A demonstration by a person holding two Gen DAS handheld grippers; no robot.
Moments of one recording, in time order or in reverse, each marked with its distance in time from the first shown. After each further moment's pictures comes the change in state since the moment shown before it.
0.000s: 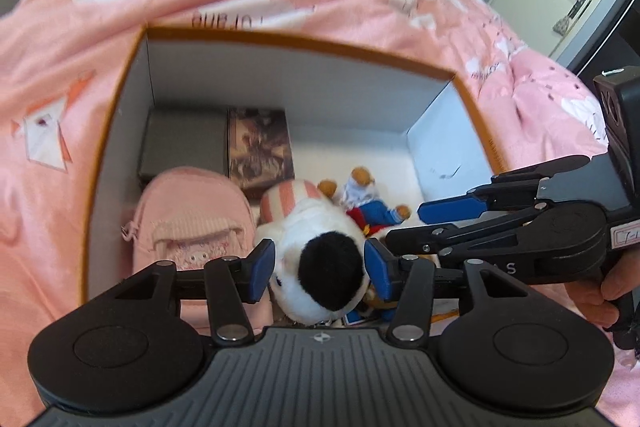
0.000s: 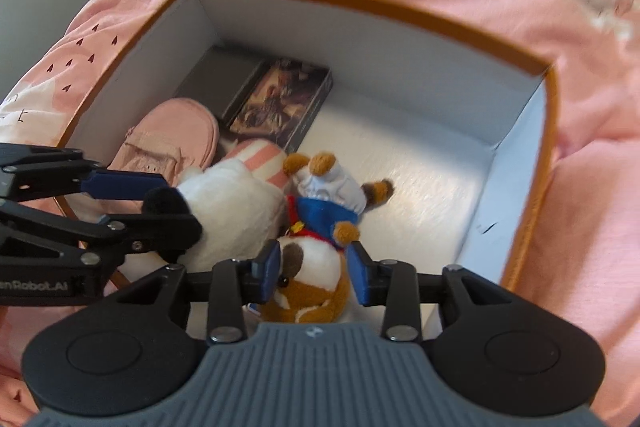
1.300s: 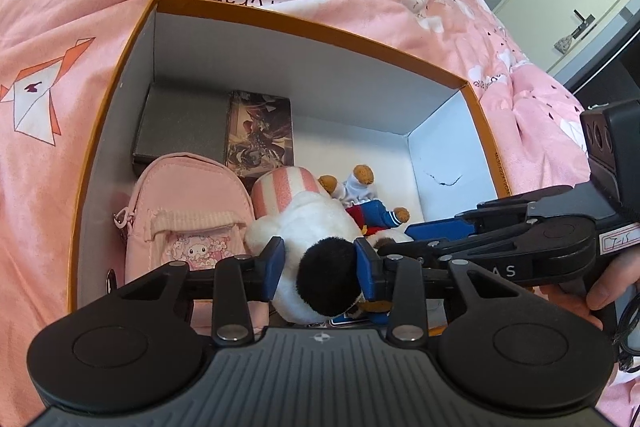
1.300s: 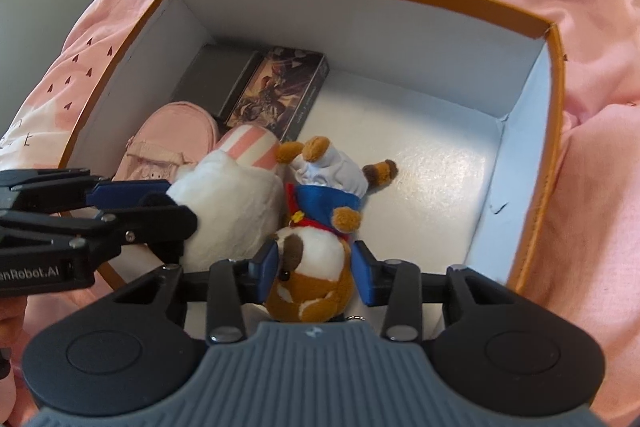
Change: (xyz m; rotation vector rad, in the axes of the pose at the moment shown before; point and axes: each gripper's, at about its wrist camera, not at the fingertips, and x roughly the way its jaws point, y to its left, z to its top) left arm 0.019 0.019 0.008 -0.102 0.072 -0.066; right arm 0.017 -0.017 0.007 0.109 0.091 0.099
